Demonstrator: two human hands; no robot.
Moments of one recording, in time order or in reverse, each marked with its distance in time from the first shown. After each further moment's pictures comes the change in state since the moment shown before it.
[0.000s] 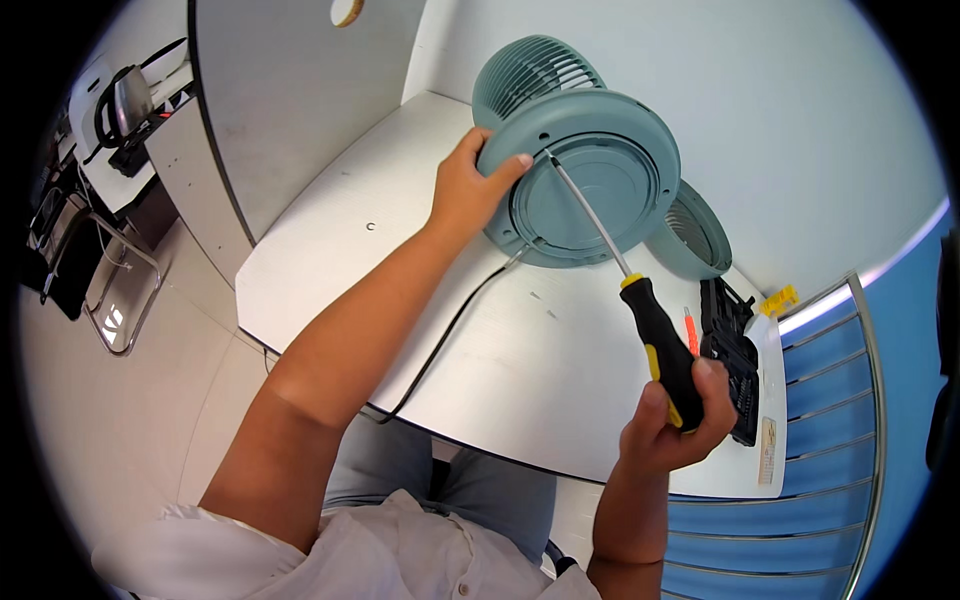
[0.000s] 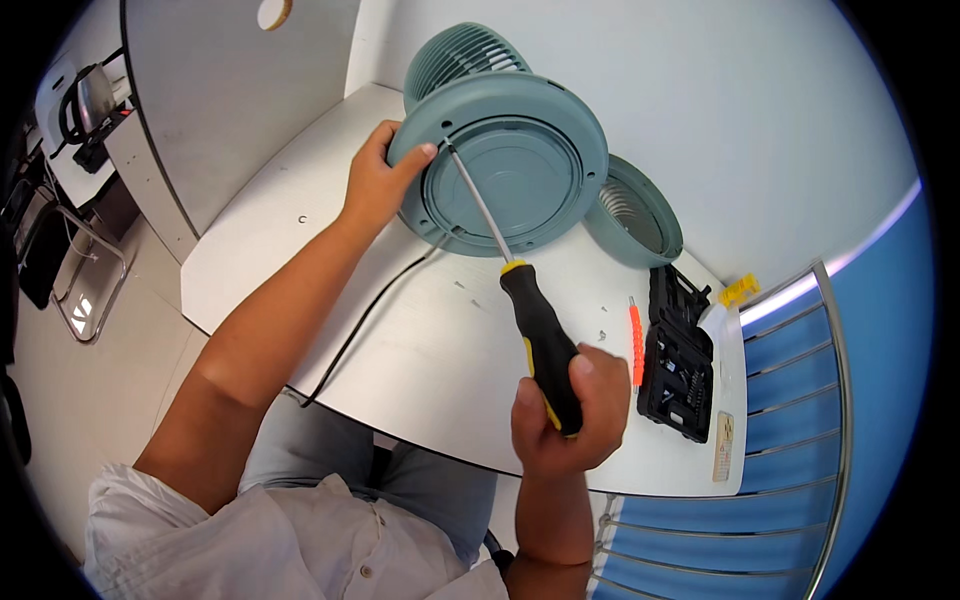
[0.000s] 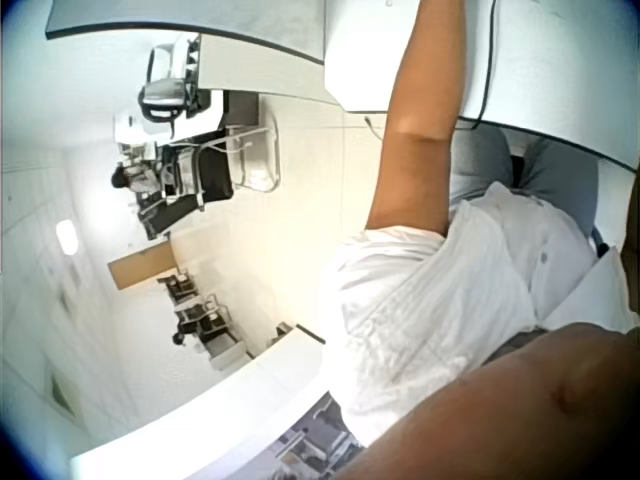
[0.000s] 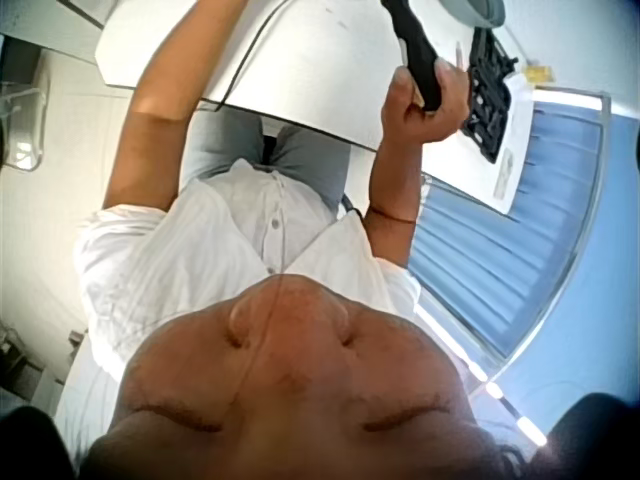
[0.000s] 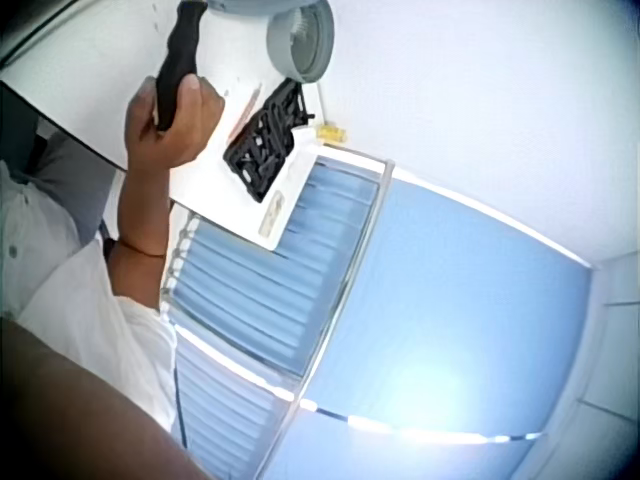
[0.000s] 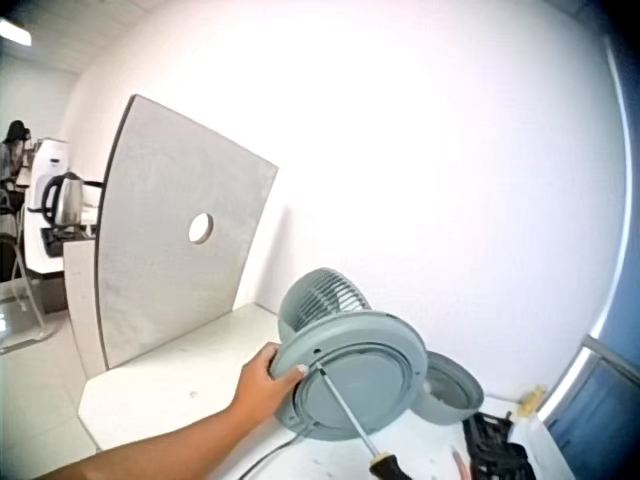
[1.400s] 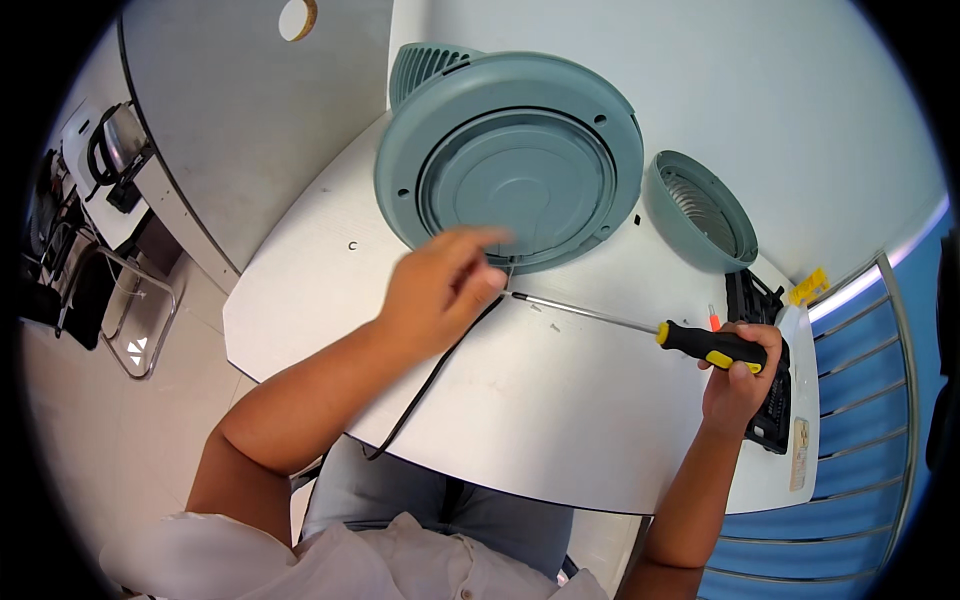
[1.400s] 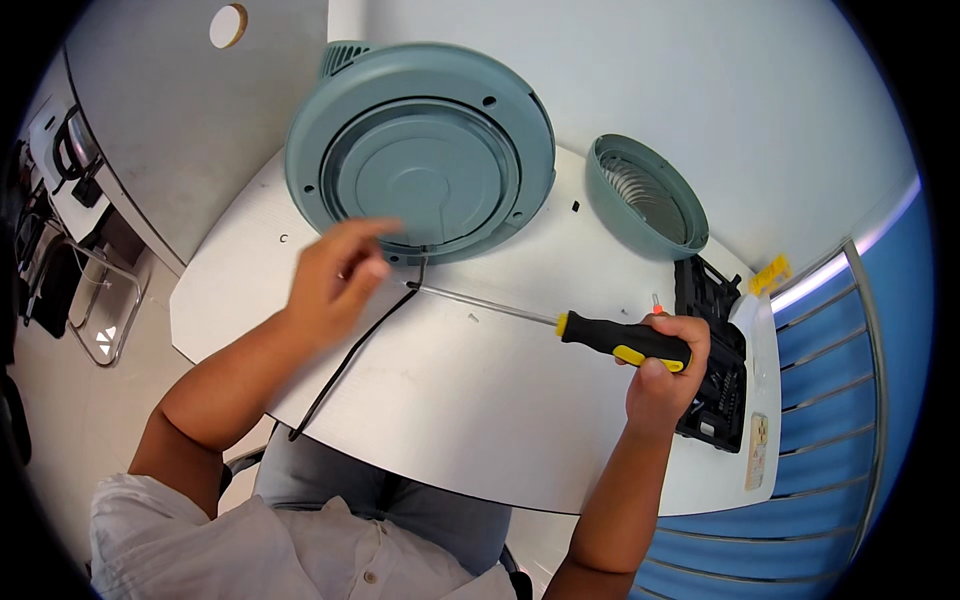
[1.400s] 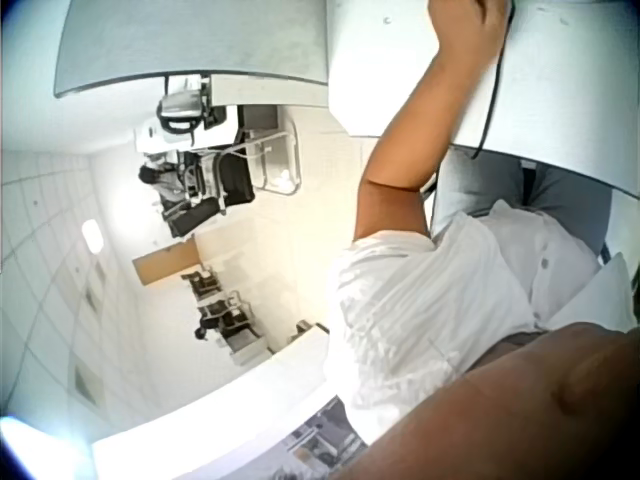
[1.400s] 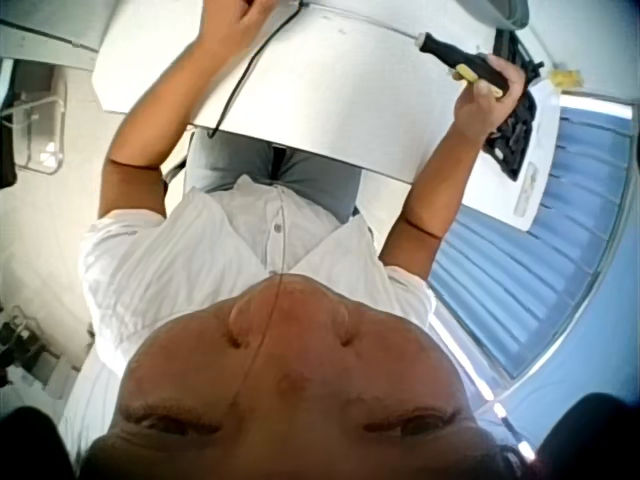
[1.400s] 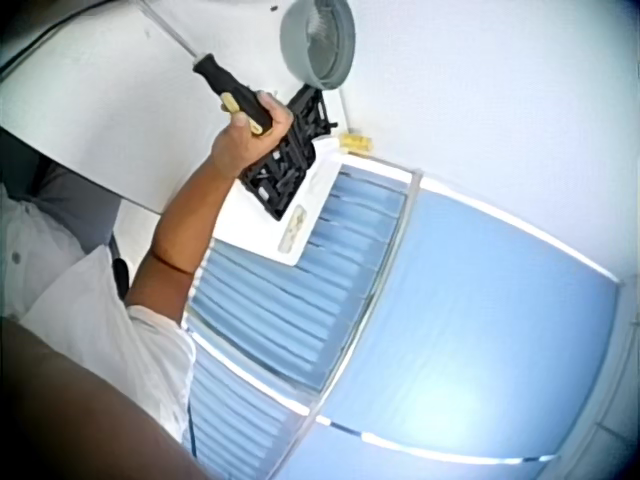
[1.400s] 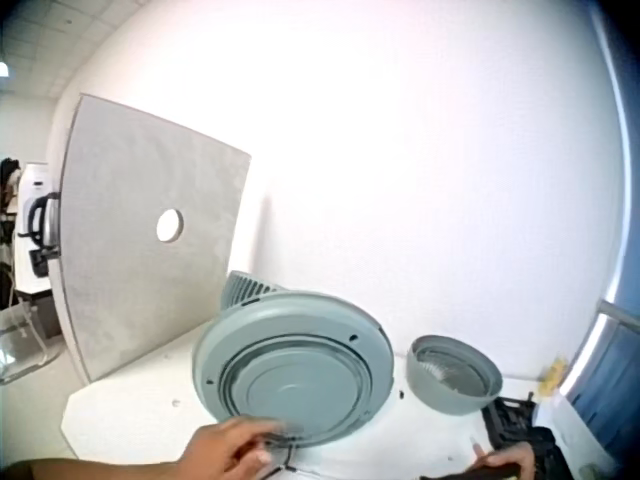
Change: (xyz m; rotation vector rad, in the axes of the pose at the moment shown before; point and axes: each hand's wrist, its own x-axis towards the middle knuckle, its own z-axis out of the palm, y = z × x) left_hand -0.075 0.027 -0.030 0.338 -0.401 0.166; right_hand -0.051 0.129 -0.013 0.823 0.025 0.731
